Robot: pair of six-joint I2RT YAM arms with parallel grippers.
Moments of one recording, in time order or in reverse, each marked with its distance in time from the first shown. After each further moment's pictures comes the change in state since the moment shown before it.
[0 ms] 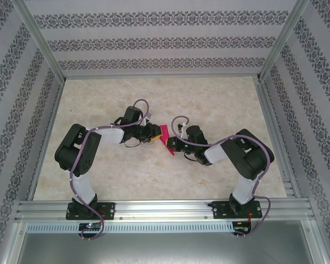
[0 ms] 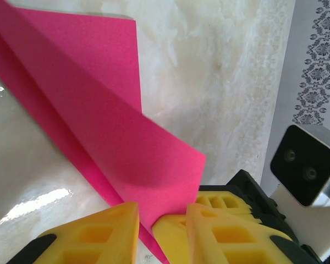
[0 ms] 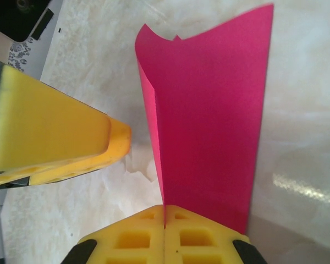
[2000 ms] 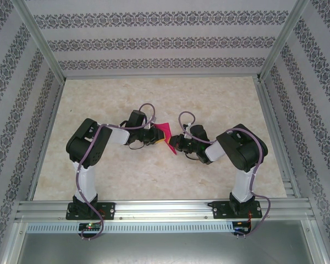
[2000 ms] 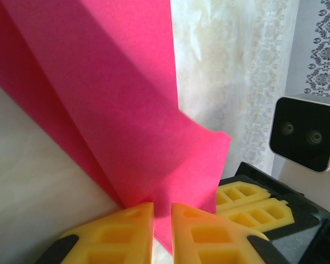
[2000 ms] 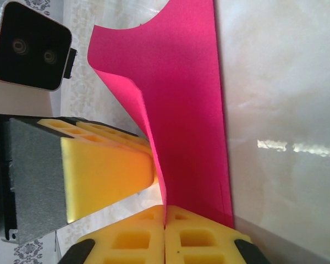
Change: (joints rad) left arm -0.016 0.157 0.019 0.148 0.047 0.043; right arm -0.067 0.100 0.003 0.103 -0.105 0.230
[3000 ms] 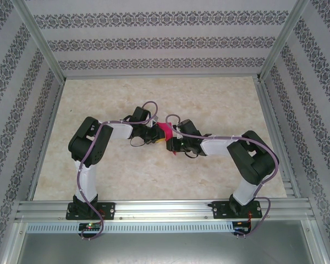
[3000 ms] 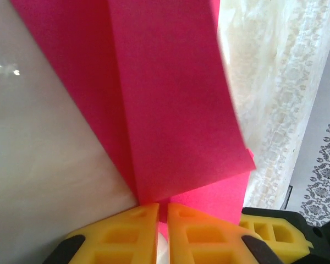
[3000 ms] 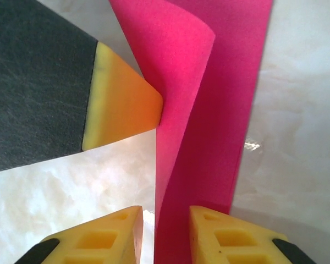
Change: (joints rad) left arm -0.011 0.029 0.135 -0.259 -0.041 0.050; right arm 0.121 -0.182 0.214 -0.762 0.266 -0.461
